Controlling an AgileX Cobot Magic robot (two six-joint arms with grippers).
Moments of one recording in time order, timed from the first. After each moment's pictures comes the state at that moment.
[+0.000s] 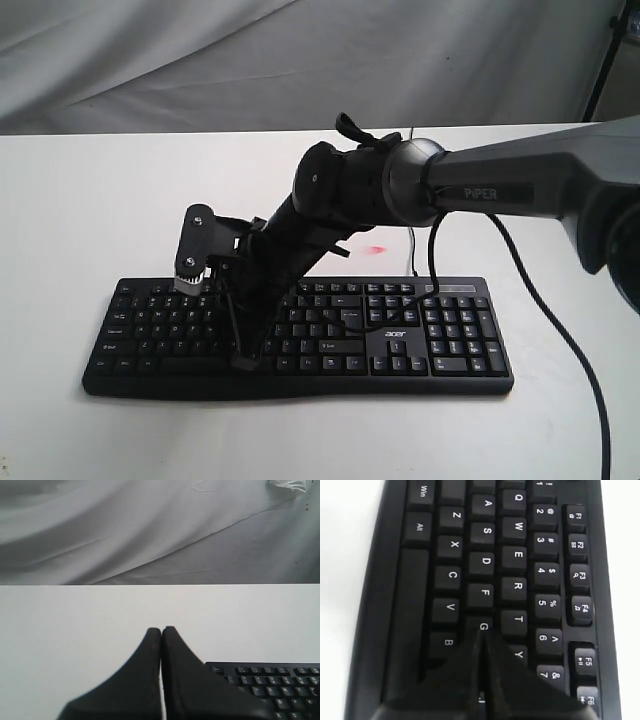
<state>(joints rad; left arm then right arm) 0.01 0.00 -0.01 -0.10 0.22 0.09 0.44 2.21 -1.53 0.68 0.66 -1.37</state>
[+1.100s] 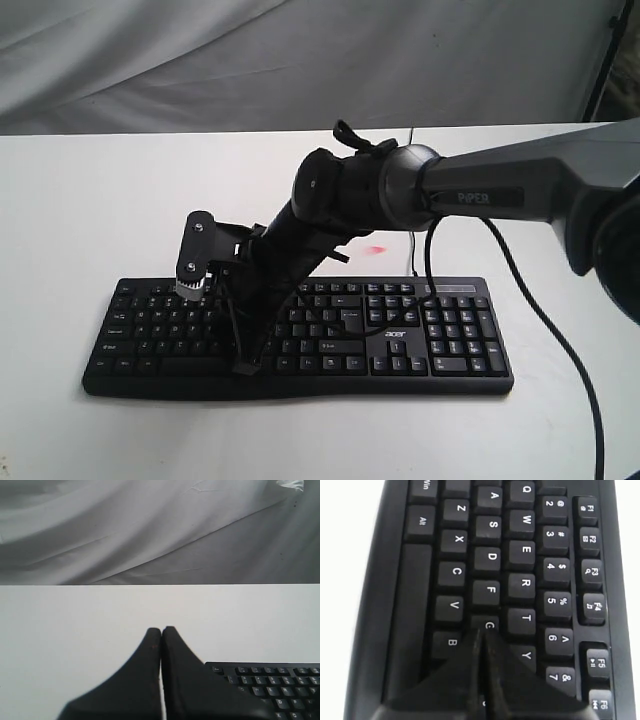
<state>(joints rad) 0.01 0.00 -0.01 -0.10 0.22 0.09 0.44 2.24 -1.54 0.69 0.67 -1.37</state>
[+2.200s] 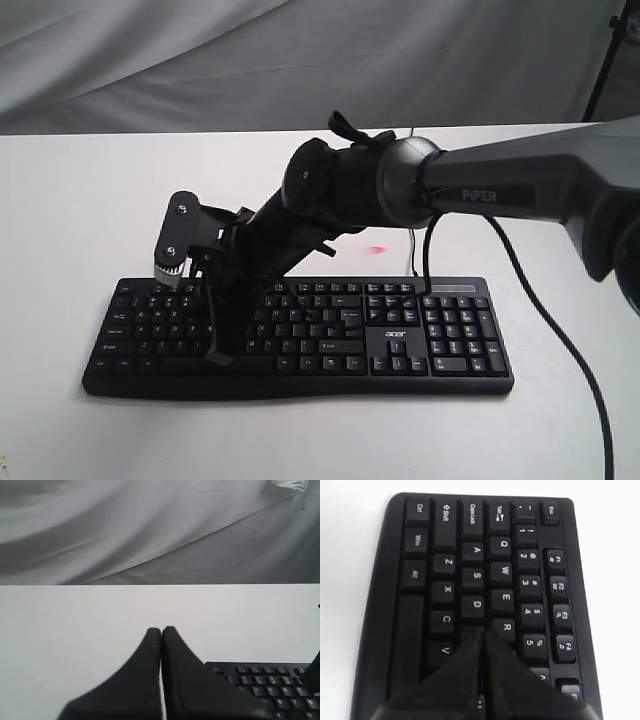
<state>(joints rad) 0.01 0.00 -0.01 -0.10 0.22 0.09 0.46 2.20 -1.54 0.75 0.60 -1.38</state>
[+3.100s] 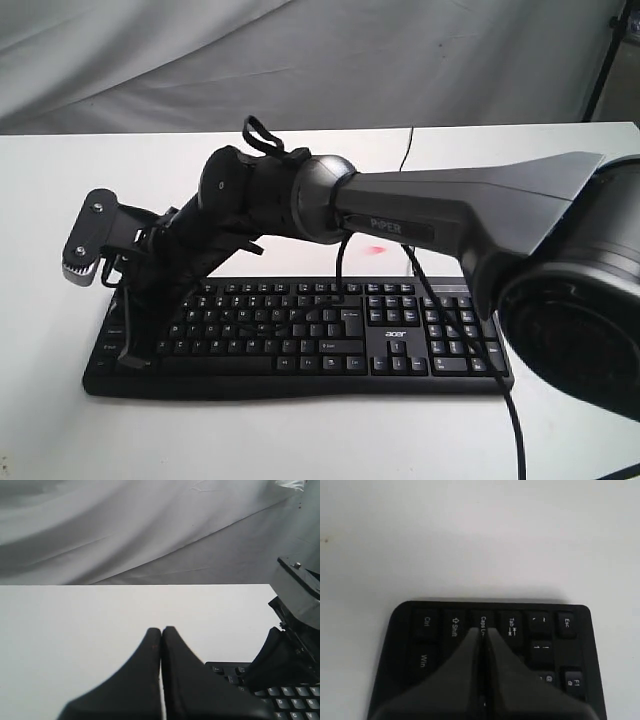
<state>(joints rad) 0.01 0.00 -0.01 -0.10 0.22 0.09 0.57 2.34 -1.82 0.70 0.63 -1.21</state>
